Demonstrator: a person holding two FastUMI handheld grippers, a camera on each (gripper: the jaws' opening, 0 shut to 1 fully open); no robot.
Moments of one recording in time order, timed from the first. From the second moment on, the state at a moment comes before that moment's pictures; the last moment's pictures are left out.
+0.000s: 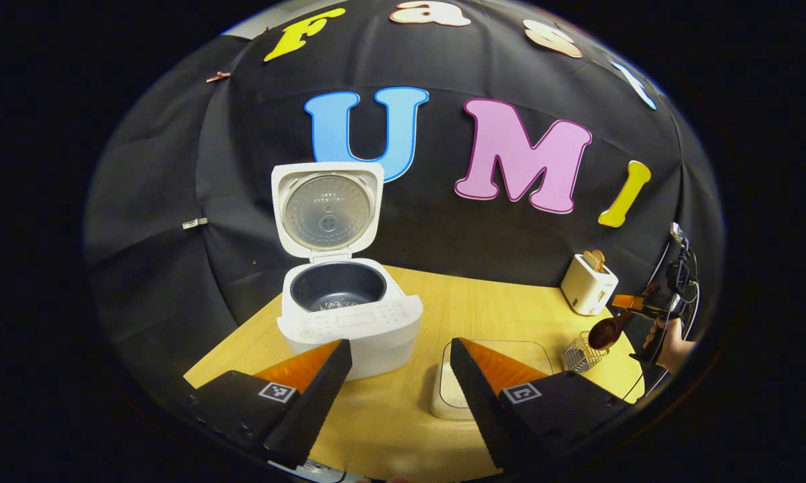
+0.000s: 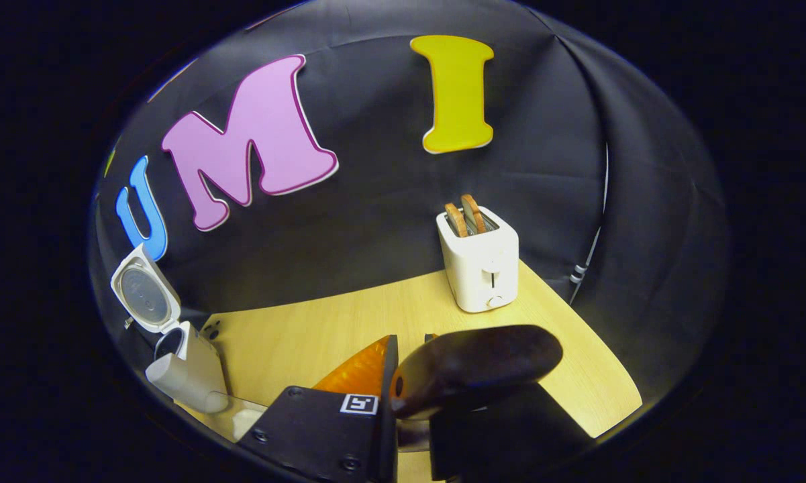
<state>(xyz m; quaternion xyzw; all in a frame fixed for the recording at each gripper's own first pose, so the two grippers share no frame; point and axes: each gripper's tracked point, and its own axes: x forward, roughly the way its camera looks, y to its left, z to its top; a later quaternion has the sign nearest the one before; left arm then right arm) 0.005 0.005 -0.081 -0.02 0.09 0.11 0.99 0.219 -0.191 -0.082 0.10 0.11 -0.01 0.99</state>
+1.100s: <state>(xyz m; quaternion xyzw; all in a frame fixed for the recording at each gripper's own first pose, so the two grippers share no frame) -0.015 0.107 -0.047 -0.09 0.08 0.02 0.99 0.160 0.029 -0.163 -0.02 0.15 0.06 0.99</state>
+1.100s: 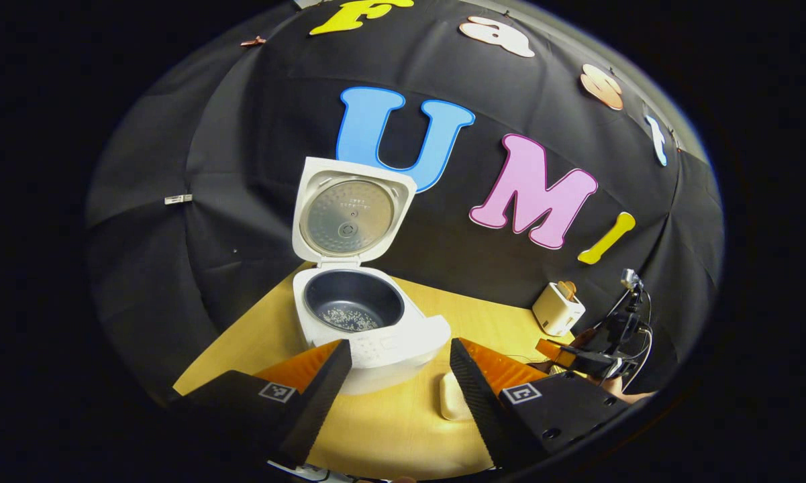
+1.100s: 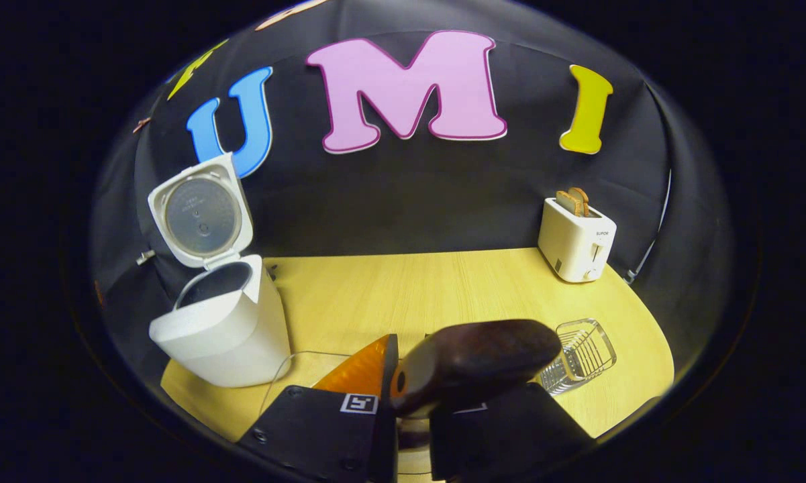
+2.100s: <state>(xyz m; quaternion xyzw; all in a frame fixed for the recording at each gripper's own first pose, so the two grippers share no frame) -0.022 0.143 -0.071 -0.15 0.09 0.05 0.98 0.134 0.109 -0.244 0.09 0.27 0.08 0.95</state>
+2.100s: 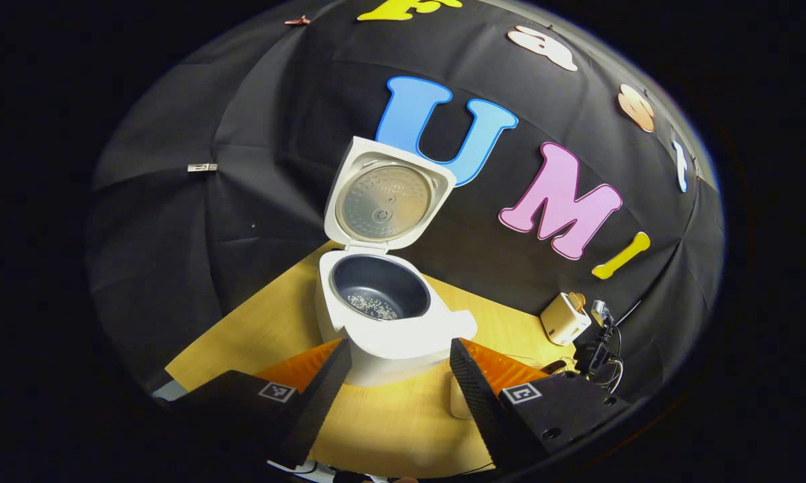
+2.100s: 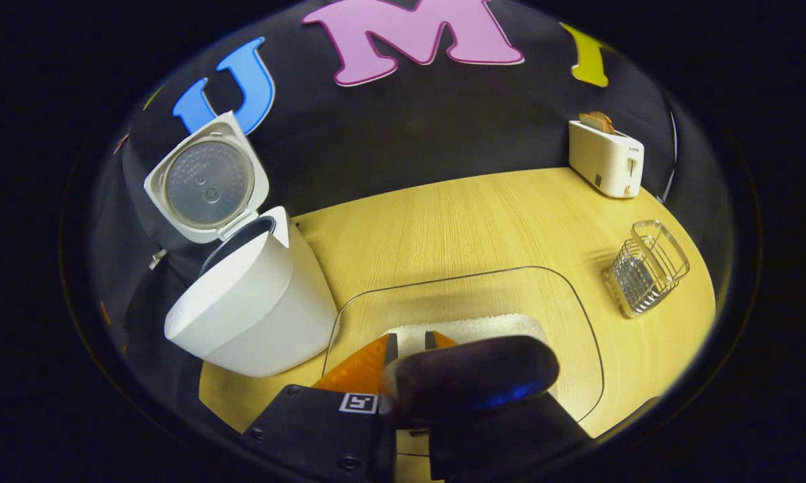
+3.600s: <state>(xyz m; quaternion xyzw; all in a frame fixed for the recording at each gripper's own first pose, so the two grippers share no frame) -0.027 0.110 -0.065 -0.11 0.10 0.08 0.99 0.137 0.057 -0.201 0.41 0.30 0.06 0.86</state>
